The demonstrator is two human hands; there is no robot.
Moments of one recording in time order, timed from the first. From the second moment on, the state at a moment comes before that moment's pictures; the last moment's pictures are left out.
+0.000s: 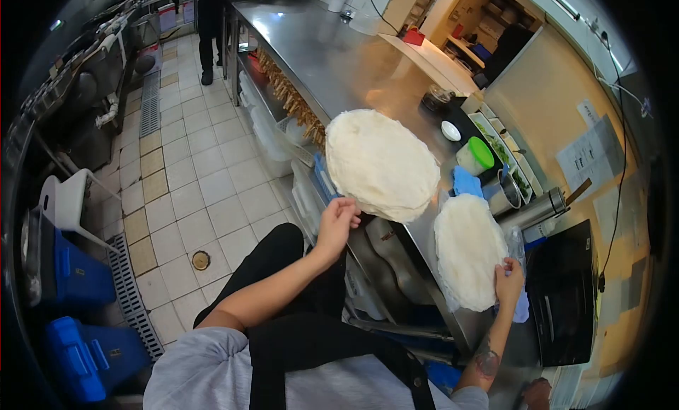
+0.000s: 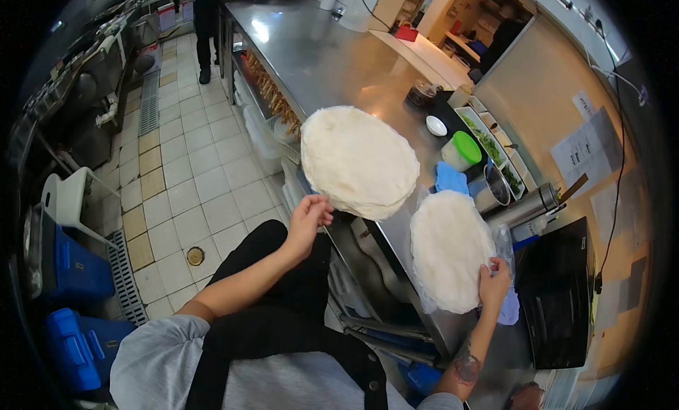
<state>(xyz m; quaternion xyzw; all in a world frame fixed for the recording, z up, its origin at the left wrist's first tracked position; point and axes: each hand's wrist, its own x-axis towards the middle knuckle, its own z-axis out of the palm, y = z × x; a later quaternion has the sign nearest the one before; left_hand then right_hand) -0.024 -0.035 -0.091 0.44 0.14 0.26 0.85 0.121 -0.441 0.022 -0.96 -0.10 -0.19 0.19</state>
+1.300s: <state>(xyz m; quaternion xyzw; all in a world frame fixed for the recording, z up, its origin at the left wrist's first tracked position) 0.013 0.042 -0.026 0.45 0.07 0.14 0.88 0.076 -0.107 0.021 -0.78 -0.35 0.05 0.52</state>
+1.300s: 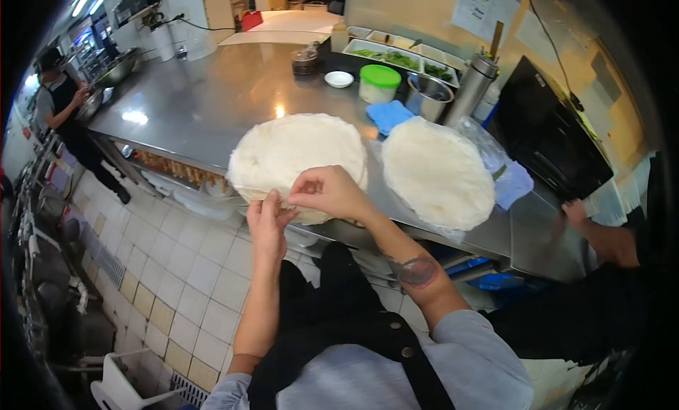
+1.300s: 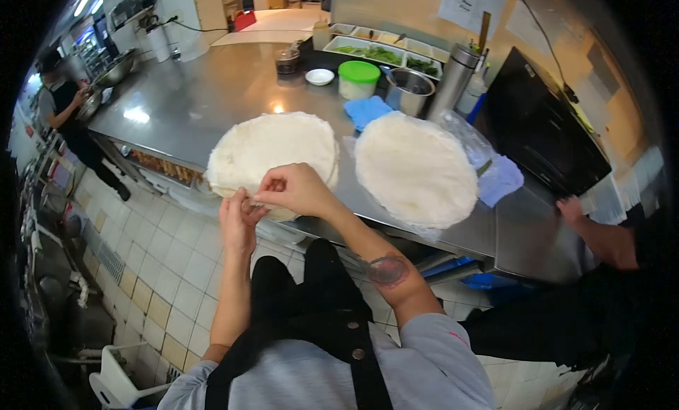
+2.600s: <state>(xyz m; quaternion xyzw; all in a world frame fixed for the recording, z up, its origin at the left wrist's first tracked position) 0.055 0.100 -0.032 0.61 0.05 0.21 0.76 0.119 -0.078 0.006 -0.83 -0.21 -0.14 0.50</state>
